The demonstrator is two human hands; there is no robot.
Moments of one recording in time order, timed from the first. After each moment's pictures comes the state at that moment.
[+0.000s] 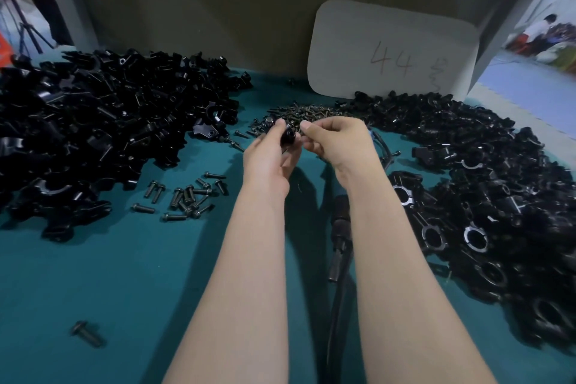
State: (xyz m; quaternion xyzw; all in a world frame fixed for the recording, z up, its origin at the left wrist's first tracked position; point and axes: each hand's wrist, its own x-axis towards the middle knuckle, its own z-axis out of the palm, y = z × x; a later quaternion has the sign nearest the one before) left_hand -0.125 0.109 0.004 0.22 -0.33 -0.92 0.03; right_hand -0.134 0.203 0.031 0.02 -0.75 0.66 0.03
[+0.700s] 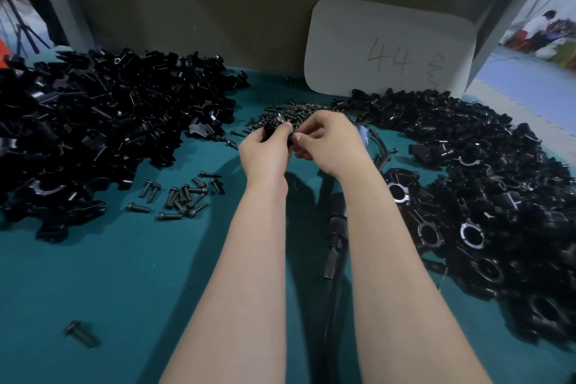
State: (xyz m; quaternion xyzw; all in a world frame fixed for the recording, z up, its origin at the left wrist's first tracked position) left_hand -0.122 0.117 0.007 0.22 -0.51 -0.82 0.14; right_hand -0.134 0.203 0.031 0.07 -0.89 0.46 0.04
